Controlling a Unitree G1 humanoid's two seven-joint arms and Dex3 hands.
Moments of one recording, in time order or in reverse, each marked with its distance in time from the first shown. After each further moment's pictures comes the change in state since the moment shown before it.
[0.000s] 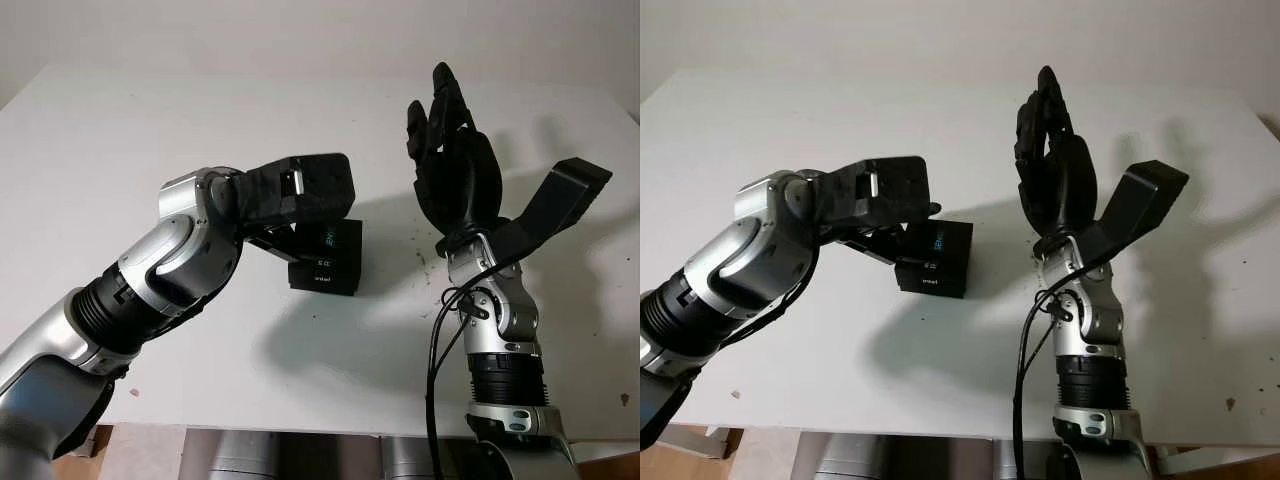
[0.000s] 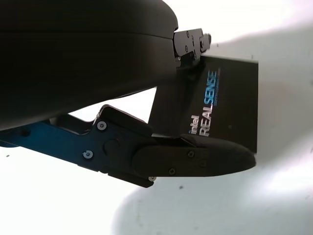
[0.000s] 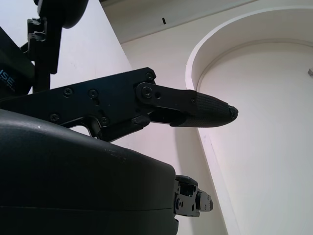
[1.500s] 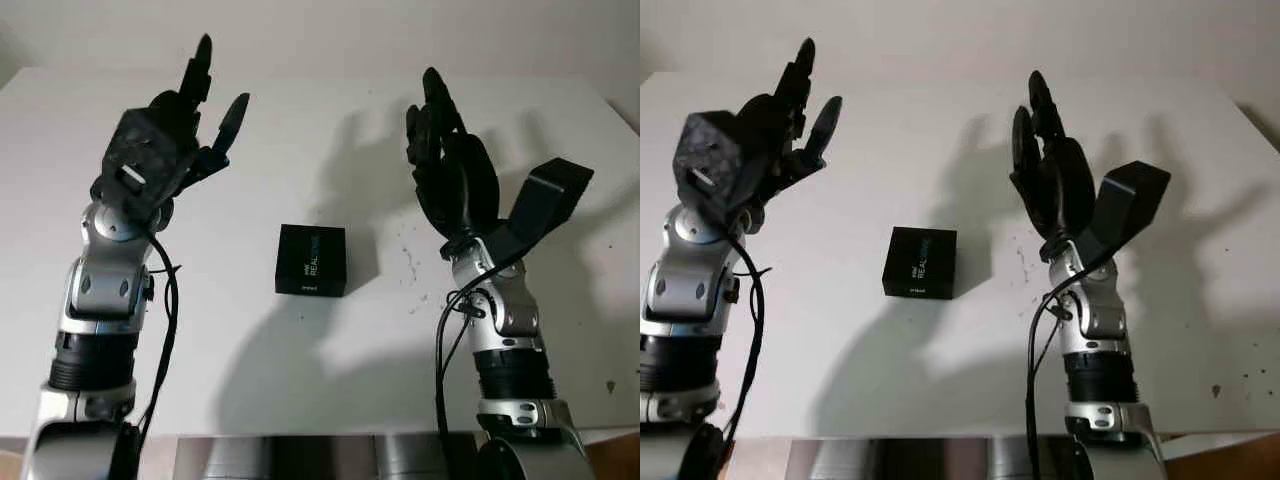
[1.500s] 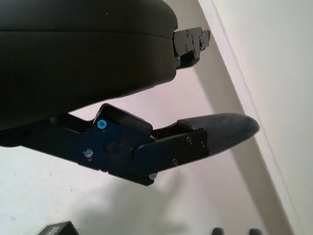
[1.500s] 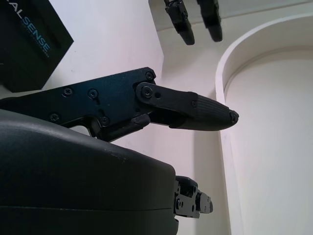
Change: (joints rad) left arm 0.386 -0.304 0.859 0.154 -0.370 -0.701 0.790; right arm -0.011 -0.069 0.054 0.150 -0.125 -0.125 0.108
